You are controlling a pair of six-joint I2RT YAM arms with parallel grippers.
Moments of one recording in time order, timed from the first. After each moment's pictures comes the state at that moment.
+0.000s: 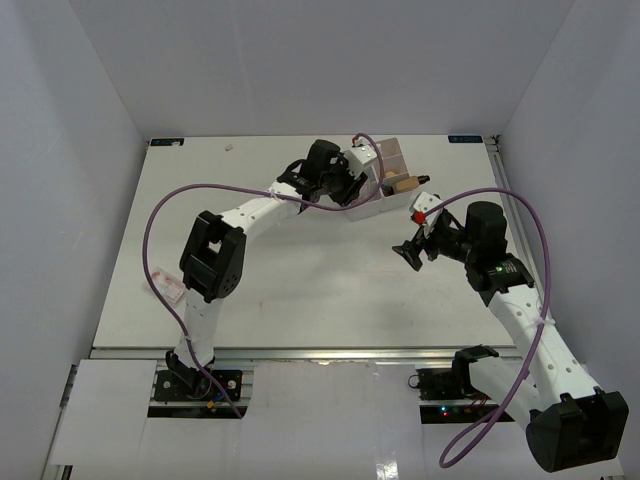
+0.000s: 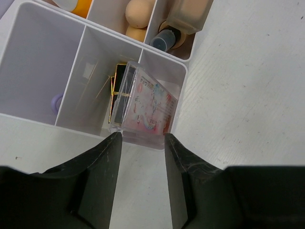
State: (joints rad) left arm -0.63 2.11 1.75 -0.18 0.24 0.29; right arm 0.23 0.90 0.75 -0.27 -0.62 -0.56
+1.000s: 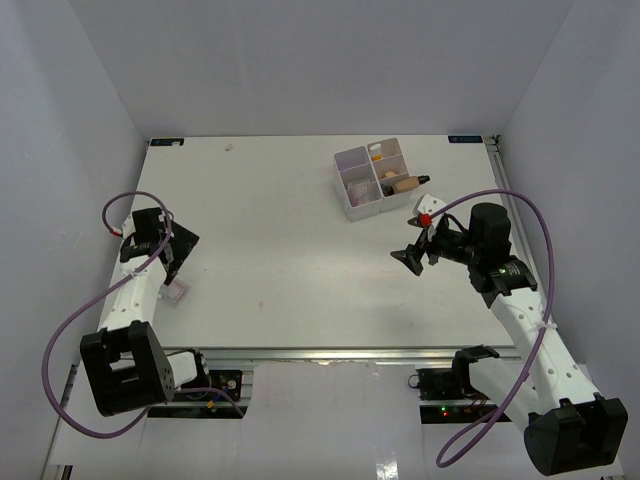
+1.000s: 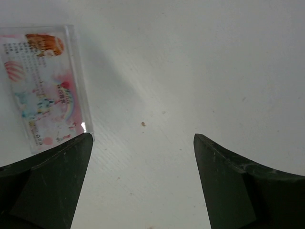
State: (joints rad) left arm 0.23 1.21 0.78 -0.48 -0.11 -0.77; right arm 0.21 0.88 0.75 -0.29 -0.73 -0.53
